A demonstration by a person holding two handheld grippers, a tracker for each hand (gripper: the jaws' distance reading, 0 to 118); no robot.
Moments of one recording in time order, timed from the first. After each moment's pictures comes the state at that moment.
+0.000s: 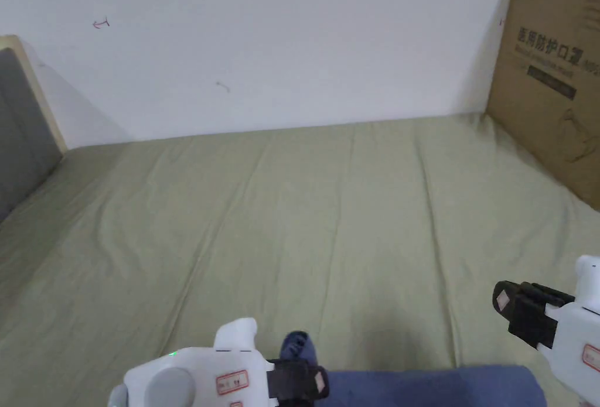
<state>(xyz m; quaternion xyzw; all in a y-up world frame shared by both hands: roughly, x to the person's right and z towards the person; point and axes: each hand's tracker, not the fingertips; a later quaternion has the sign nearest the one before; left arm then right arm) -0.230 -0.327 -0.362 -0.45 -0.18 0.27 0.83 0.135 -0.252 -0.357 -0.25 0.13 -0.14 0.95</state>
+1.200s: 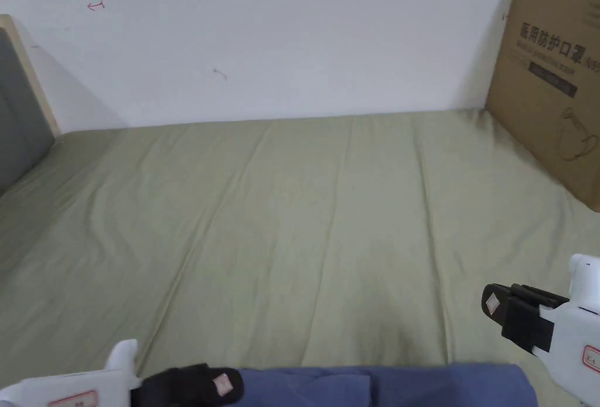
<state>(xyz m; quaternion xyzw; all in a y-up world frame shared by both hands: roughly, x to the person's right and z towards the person) -0.384 -0.357 -0.312 -0.41 -0.21 0.44 0.77 0.130 -0.247 -0.359 -0.28 0.16 -0.13 0.94</state>
